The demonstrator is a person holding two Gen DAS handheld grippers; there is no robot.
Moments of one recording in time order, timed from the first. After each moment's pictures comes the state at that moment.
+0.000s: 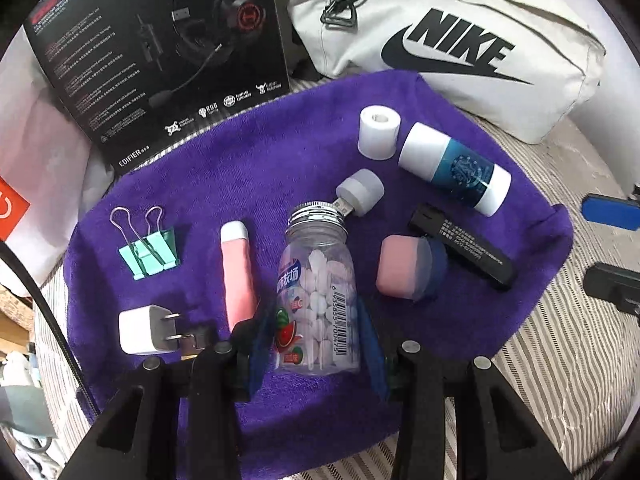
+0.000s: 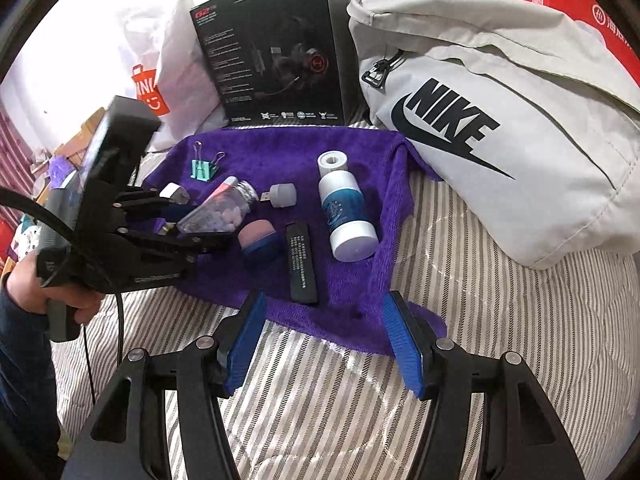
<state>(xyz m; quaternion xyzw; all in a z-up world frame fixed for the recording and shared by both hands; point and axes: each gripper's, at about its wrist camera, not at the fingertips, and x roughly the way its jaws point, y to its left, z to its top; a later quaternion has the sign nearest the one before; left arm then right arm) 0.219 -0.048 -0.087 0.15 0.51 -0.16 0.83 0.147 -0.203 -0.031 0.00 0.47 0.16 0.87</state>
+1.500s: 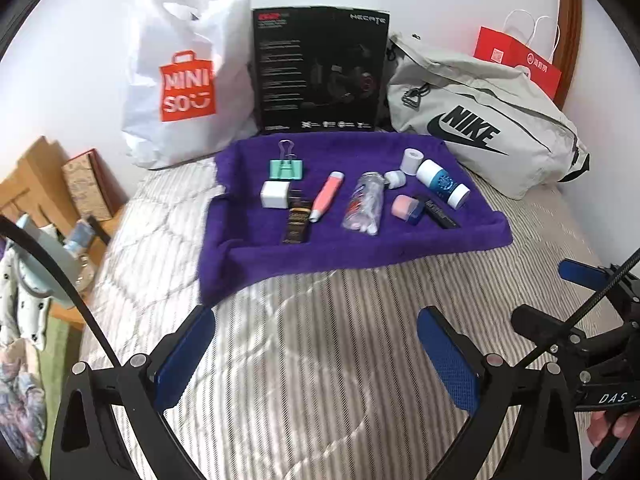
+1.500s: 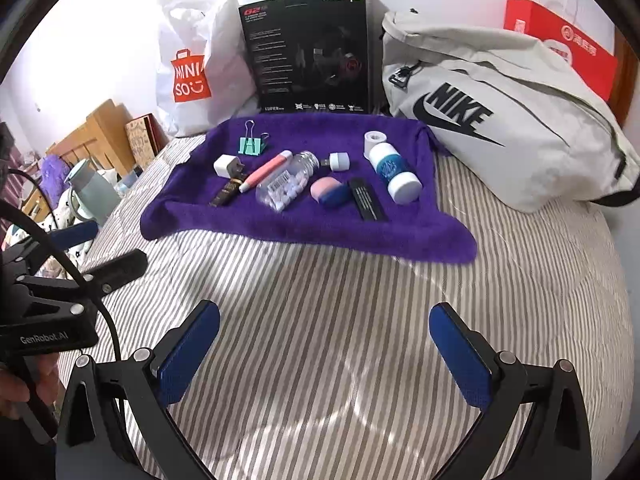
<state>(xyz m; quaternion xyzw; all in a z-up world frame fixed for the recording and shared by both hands) 0.044 0.033 -0.003 0.01 0.43 -0.02 0.90 0.042 -0.146 -0.002 -0.01 0.47 0.11 0.88</state>
